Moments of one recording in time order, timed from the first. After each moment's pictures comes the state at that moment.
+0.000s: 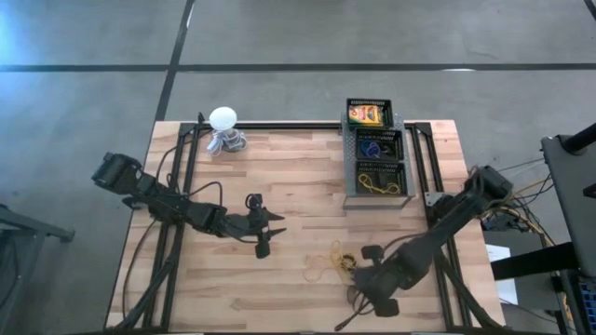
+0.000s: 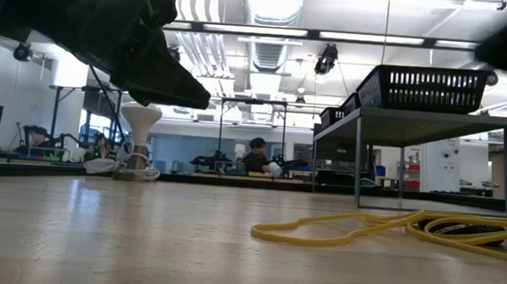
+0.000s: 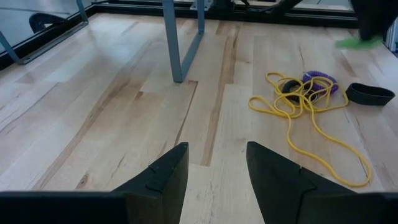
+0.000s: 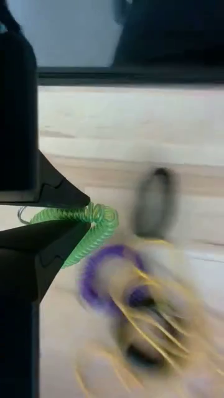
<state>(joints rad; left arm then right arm) -0.34 1.49 0.52 0.50 -0.45 -0.24 0.72 1.67 1.15 -0.71 0.02 0.67</state>
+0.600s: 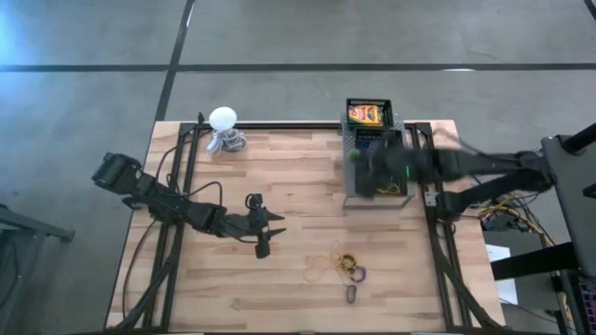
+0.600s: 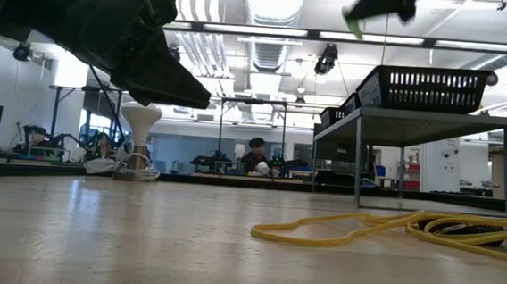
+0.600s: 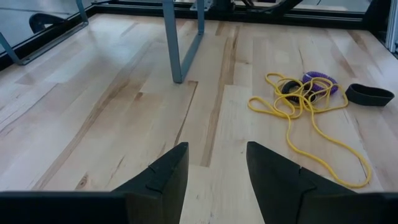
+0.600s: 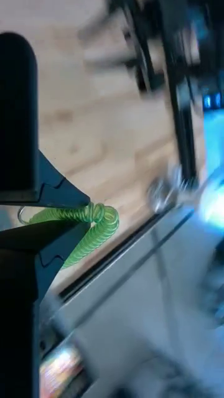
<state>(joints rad) -0.34 1.49 0.52 0.50 -0.45 -0.24 0.05 1.10 1.10 -0.57 0.52 0.22</state>
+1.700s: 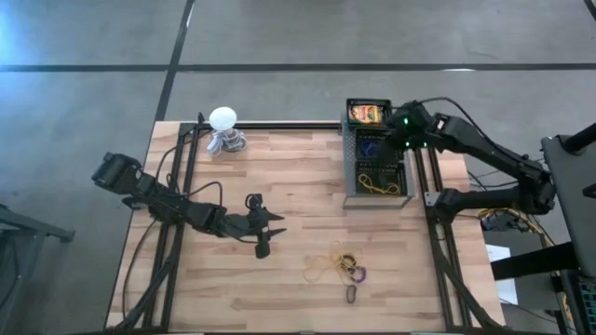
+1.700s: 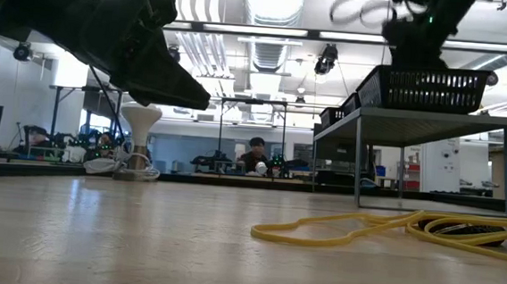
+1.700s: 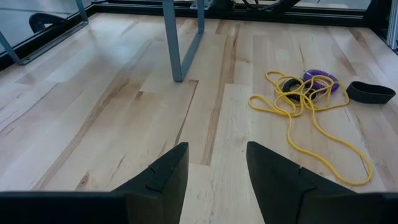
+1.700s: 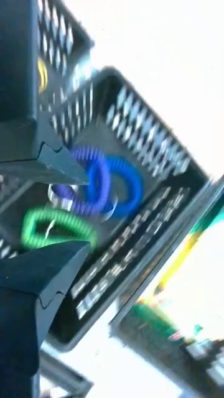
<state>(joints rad) -0.34 1.49 0.52 0.49 -0.45 -0.23 -0.61 1.07 1.07 -0.93 0.08 0.23</state>
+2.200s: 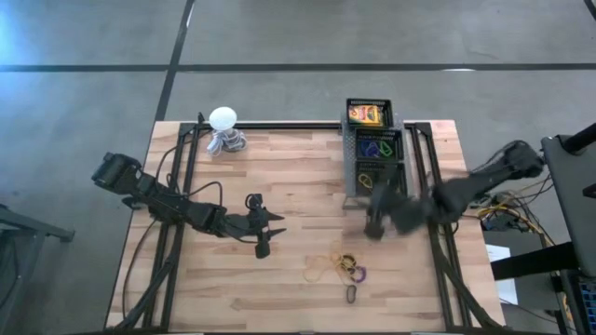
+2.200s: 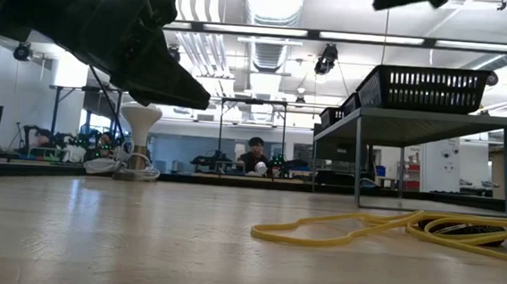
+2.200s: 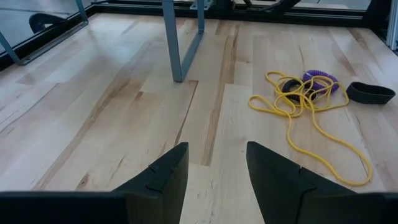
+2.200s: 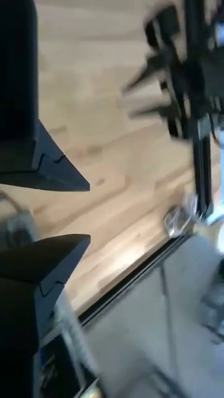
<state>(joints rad) -0.34 1.49 0.52 0.50 -0.45 -0.23 0.44 1.14 1.04 -0.64 0.78 0.42</state>
